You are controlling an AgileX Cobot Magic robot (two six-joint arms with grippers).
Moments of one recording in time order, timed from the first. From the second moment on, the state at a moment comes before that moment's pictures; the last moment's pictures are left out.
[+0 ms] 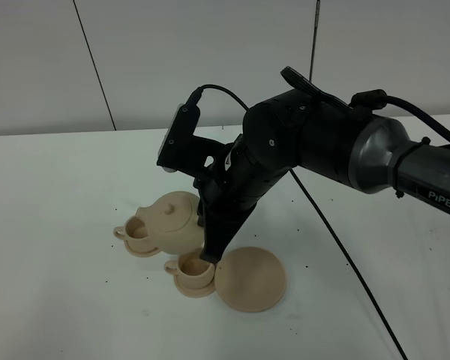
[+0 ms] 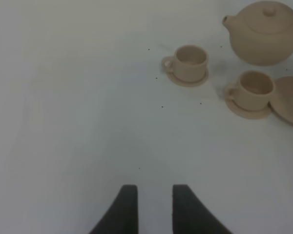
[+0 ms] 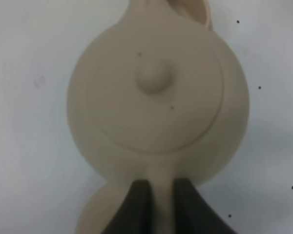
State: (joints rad) left arm 0.11 -0.01 -0.51 -0.13 1.05 0.13; right arm 0.74 2.02 -1.69 0.20 0.79 -0.77
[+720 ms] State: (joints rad) left arm 0.11 -0.01 -0.51 -0.13 1.05 0.13; right arm 0.74 2.02 -1.69 0.21 0.71 -0.80
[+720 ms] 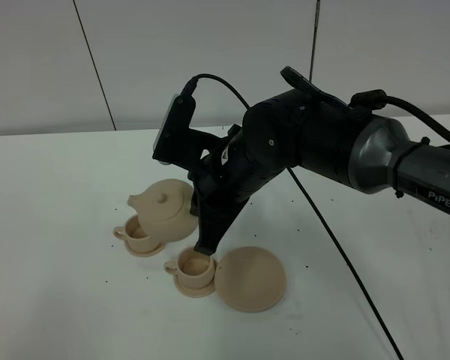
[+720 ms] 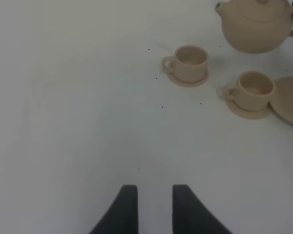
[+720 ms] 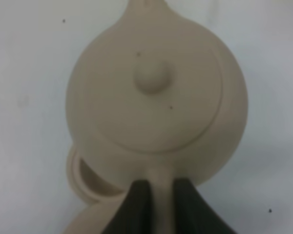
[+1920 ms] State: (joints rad) left arm 0.11 -0.01 -0.51 -0.13 1.05 0.13; right arm 0.74 2.18 -1.93 0.26 0.82 -0.85
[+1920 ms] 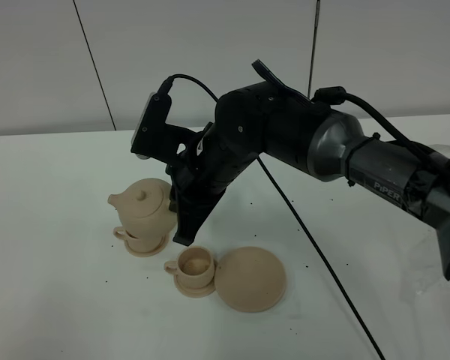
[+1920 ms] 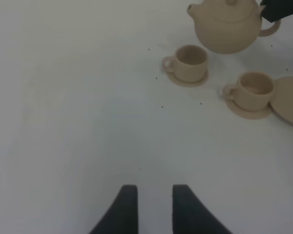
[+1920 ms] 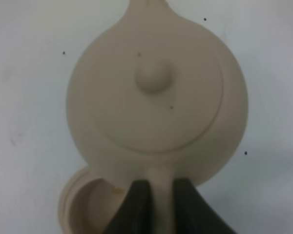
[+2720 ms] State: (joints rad) left arm 0.11 -0.01 -0.51 -0.13 1.05 0.13; right arm 0.70 2.23 -2.00 0.29 0.89 -0.89
